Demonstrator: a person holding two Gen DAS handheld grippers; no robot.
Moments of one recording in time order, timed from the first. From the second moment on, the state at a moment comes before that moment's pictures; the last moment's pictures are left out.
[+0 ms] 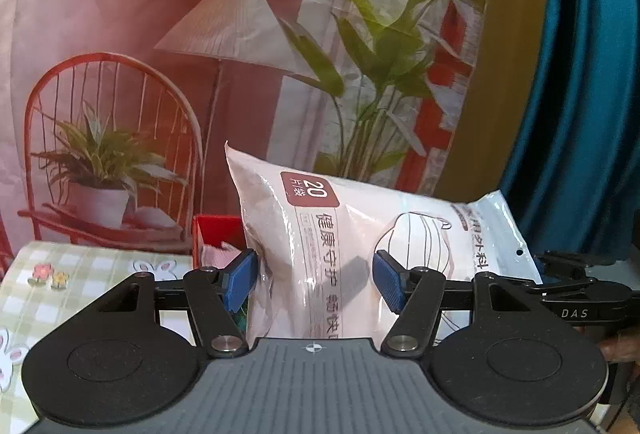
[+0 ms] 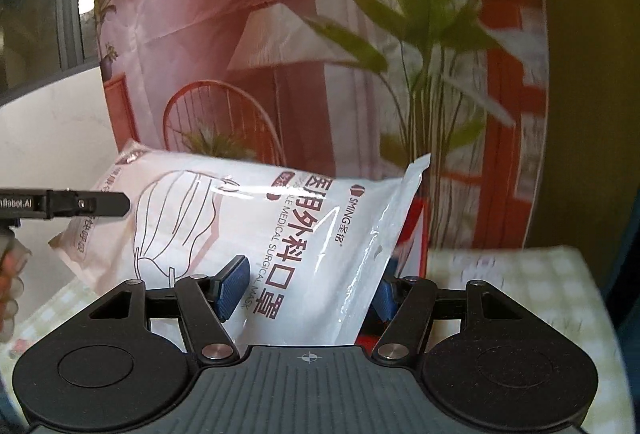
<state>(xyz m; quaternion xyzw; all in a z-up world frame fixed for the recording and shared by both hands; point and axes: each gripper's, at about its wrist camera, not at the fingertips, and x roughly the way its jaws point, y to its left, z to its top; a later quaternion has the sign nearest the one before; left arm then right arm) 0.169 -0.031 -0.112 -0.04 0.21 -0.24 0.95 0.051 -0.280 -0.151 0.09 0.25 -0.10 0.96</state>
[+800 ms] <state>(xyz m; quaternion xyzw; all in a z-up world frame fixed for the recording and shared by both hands) 0.225 -0.035 -0.151 -0.02 0.31 -0.26 0.91 0.098 -0.305 -0.197 0.02 0.29 -0.12 0.95</state>
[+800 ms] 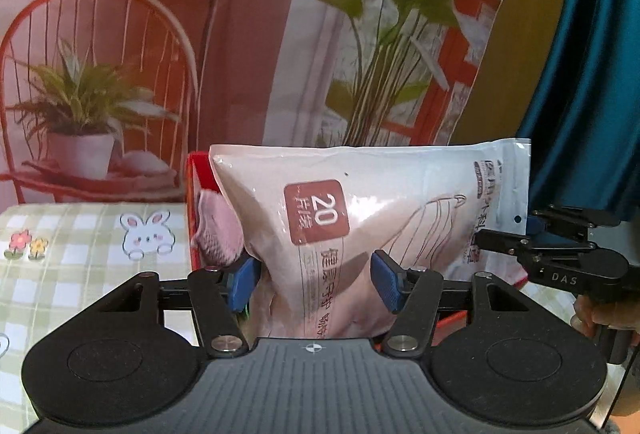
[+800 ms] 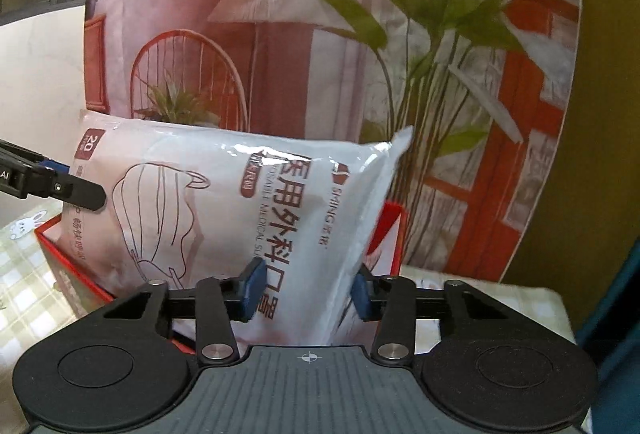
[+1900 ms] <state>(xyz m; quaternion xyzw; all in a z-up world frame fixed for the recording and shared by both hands) 0.222 -0.032 -0.125 -0.09 0.28 -0.21 0.93 0.069 -0.303 -0.201 0.02 0.33 -0.12 0.94</state>
